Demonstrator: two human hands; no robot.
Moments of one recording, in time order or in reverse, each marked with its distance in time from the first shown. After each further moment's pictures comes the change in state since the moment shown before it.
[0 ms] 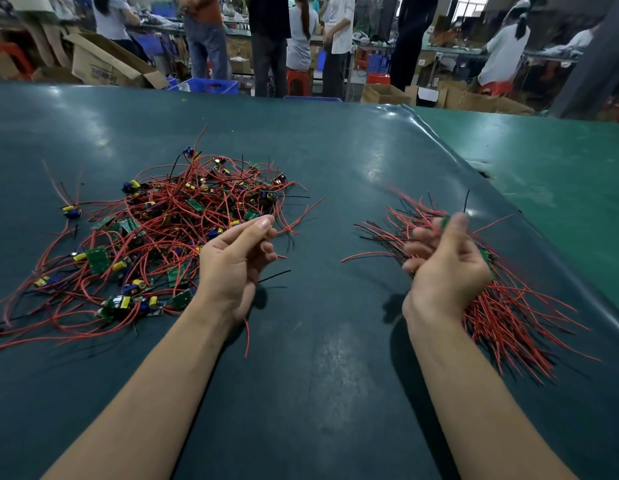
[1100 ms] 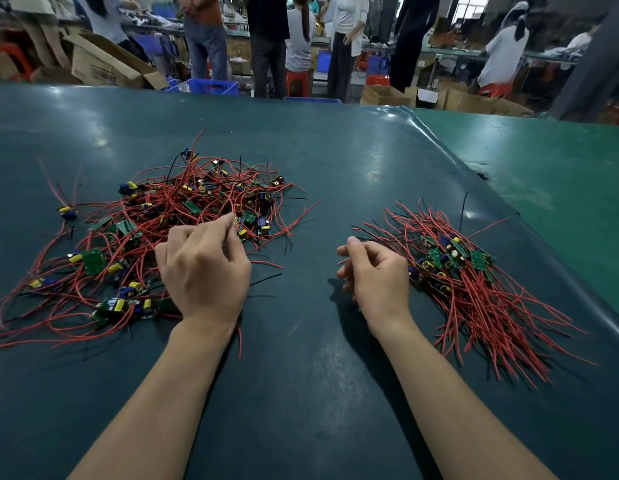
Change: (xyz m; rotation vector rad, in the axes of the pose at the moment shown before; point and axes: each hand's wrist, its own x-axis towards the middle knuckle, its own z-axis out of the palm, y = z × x) left_hand 0.001 -0.003 -0.023 1.413 0.458 1.004; right_hand -0.025 0.032 0.008 -0.513 -0.535 0.022
